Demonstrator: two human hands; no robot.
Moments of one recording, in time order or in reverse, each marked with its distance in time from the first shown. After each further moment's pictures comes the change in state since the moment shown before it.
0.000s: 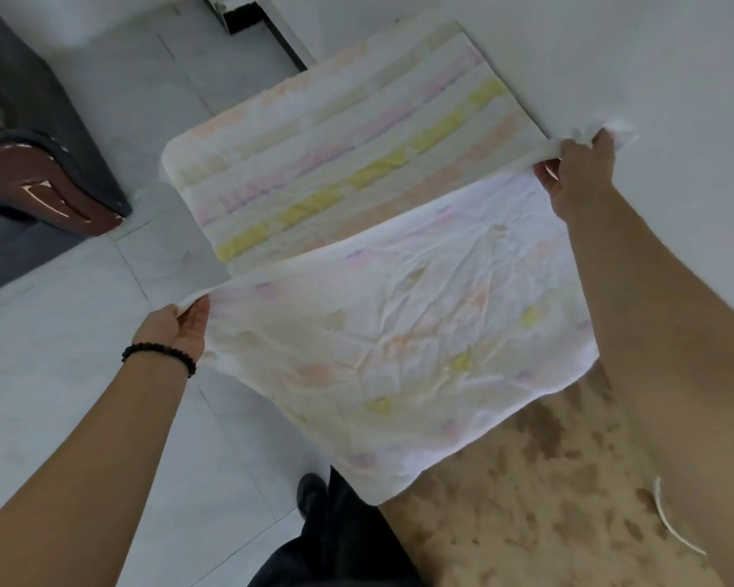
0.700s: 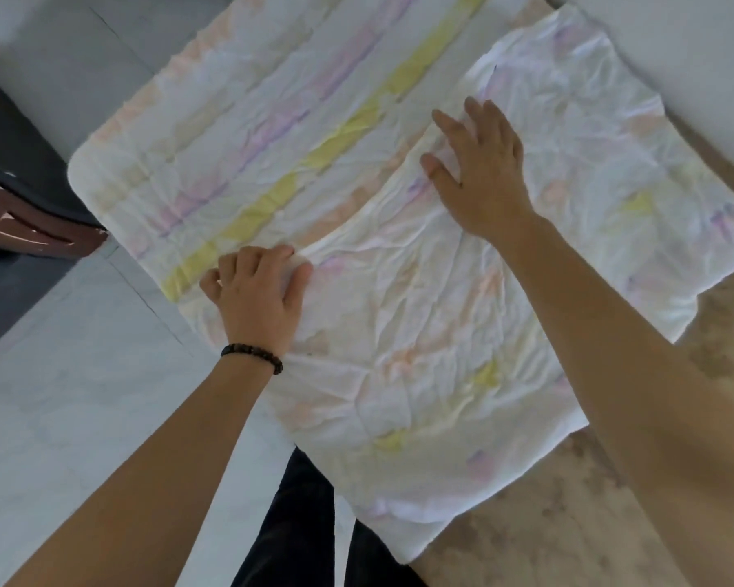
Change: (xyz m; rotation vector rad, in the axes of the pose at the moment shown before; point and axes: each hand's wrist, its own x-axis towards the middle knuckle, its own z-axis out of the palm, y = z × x) left_hand 0.033 -0.115 0.100 1.705 -0.271 1.576; right_hand 0.008 0.130 0.028 -1.316 -0.356 -0.749
